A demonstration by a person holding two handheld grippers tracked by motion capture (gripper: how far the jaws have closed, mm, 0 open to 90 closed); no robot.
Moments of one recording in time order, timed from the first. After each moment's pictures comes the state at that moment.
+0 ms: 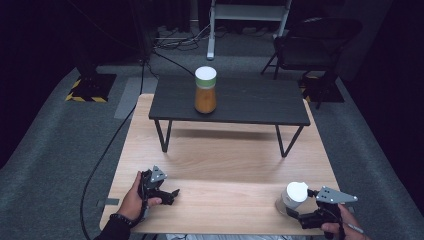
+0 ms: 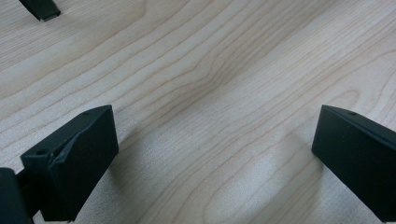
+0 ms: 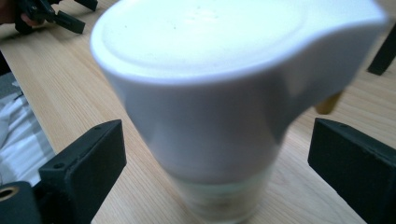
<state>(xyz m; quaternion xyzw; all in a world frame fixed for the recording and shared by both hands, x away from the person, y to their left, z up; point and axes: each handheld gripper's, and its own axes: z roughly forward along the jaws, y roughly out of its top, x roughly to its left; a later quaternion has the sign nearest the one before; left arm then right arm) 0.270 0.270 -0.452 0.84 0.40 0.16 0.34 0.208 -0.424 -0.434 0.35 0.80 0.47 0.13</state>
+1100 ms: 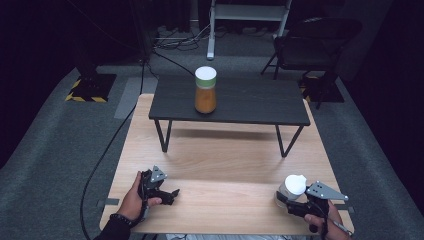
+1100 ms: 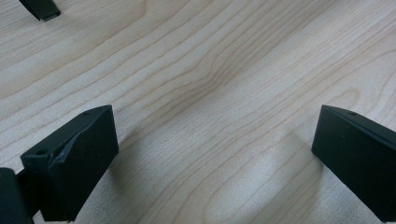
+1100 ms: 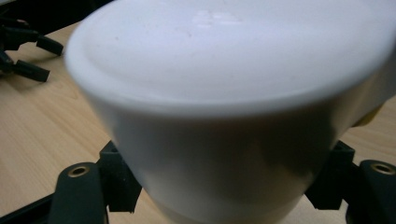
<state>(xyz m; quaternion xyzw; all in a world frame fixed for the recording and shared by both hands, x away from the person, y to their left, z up) 0.270 0.270 -0.452 0.84 0.40 0.16 0.34 0.195 -0.380 -0.438 0.39 0.75 0.49 0.20</state>
